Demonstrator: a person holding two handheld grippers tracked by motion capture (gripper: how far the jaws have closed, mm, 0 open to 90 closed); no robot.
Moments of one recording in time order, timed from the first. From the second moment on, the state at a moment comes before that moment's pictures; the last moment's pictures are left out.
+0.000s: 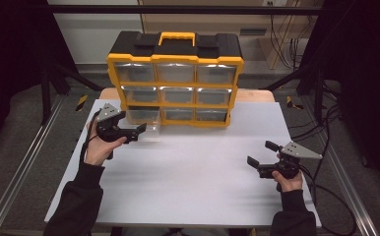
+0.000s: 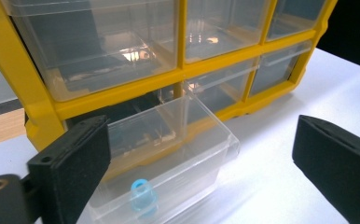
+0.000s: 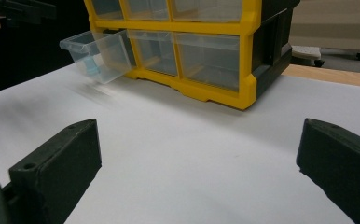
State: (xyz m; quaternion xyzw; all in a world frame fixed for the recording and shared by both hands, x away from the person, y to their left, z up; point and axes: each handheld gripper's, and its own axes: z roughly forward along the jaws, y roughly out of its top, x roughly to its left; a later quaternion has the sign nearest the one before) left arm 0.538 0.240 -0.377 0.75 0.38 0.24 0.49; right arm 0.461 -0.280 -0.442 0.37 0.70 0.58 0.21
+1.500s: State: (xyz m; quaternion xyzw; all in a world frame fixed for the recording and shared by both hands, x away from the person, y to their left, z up) left arm 0.509 0.256 -0.411 0.76 0.37 0.22 0.48; right arm 0.461 -0.280 -0.442 0.37 0.70 0.58 0.20
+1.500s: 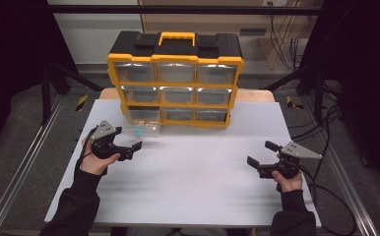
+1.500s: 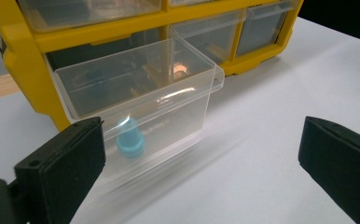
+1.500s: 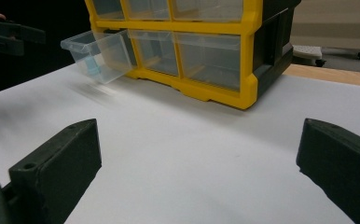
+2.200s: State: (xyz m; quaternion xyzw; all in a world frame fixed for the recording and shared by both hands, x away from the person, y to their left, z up) left arm 0.513 0.255 -0.429 0.78 0.38 0.21 0.46; right arm 0.462 -0.278 -0.443 0.37 0.70 0.57 0.21
